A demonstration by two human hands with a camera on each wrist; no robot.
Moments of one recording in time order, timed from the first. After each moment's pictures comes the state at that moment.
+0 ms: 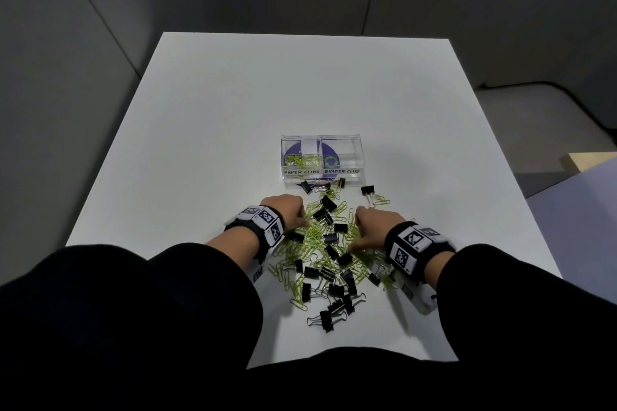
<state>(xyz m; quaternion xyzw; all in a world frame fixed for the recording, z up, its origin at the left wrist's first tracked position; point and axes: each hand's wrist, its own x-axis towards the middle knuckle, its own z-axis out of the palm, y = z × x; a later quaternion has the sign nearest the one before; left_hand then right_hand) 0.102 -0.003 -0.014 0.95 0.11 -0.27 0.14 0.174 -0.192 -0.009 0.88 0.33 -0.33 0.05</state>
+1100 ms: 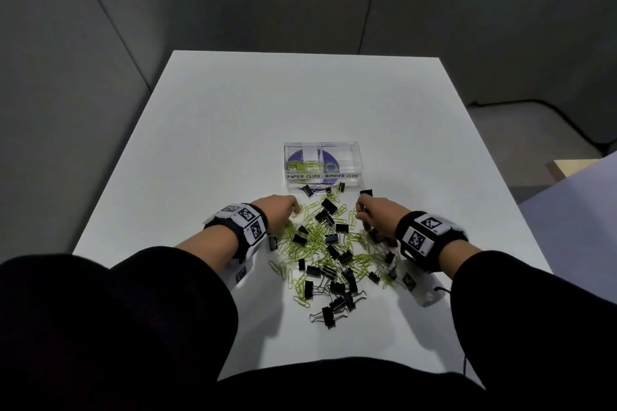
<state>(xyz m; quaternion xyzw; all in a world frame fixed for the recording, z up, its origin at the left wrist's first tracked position) 0.073 0.009 0.018 0.94 0.11 -0.25 0.20 0.173 -0.197 0.025 0.89 0.34 -0.29 -0.07</state>
